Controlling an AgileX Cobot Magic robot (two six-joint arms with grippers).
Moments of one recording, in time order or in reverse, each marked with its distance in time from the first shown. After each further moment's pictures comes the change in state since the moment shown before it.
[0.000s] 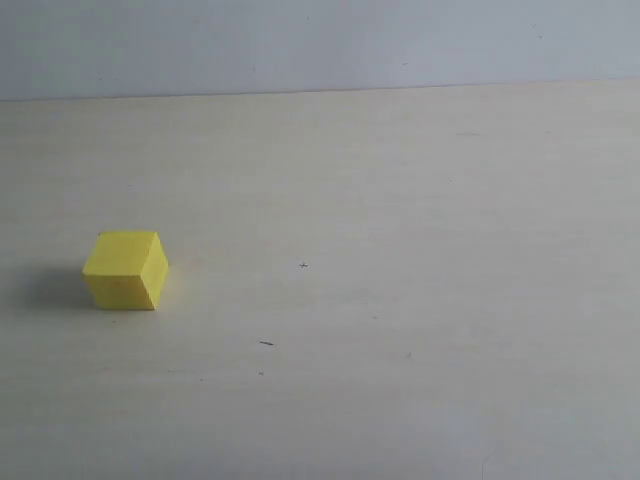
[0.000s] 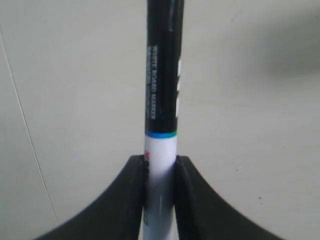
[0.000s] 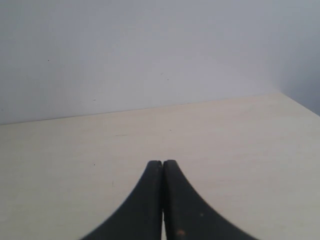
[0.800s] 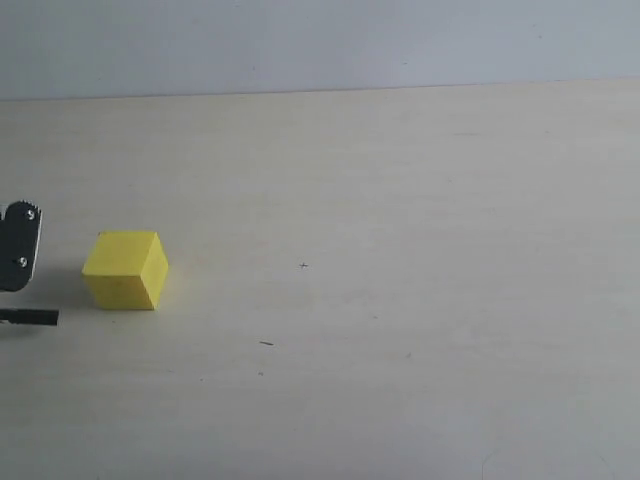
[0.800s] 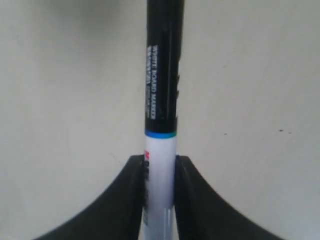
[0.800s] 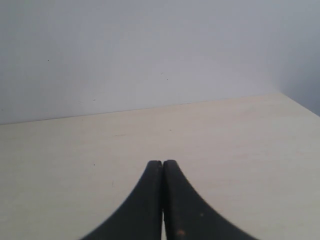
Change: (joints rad) left arm 0.008 0.205 0.156 -0.016 -0.192 0.936; right arm 0.000 0.000 0.000 0.000 0.000 0.000
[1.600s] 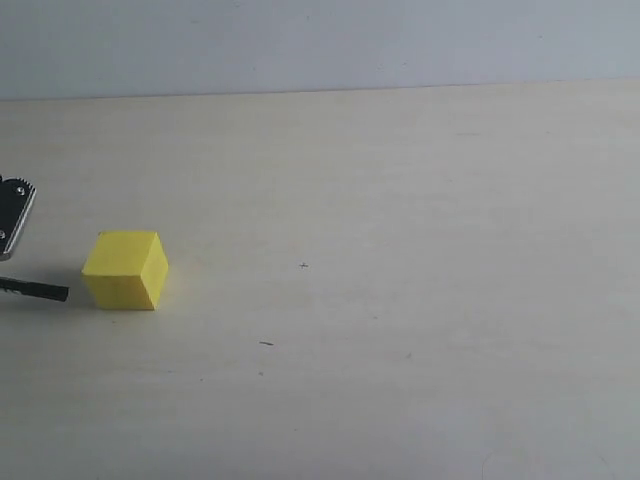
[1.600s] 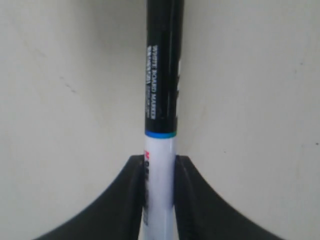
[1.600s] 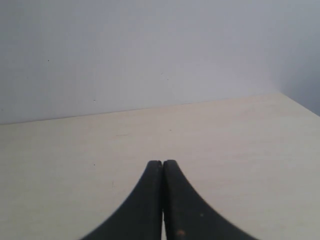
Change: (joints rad) left arm 0.199 0.123 -0.150 -0.282 -0.135 0.585; right arm 0.000 0.000 0.000 0.000 0.000 0.000
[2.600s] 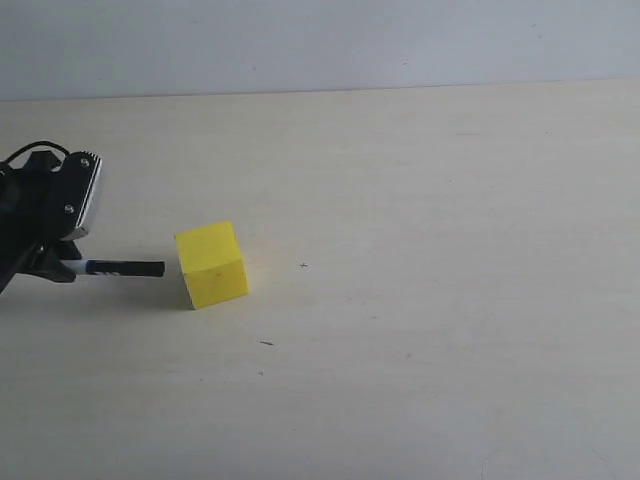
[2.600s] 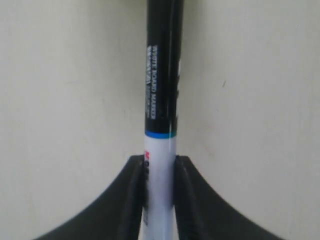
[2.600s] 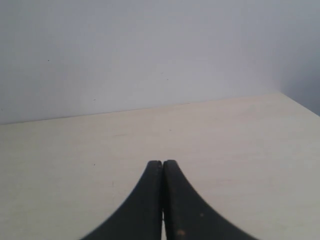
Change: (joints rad) left arm -0.128 -0.017 0.000 -0.469 -0.025 0.251; right arm 0.000 0.000 0.000 0.000 0.000 0.000
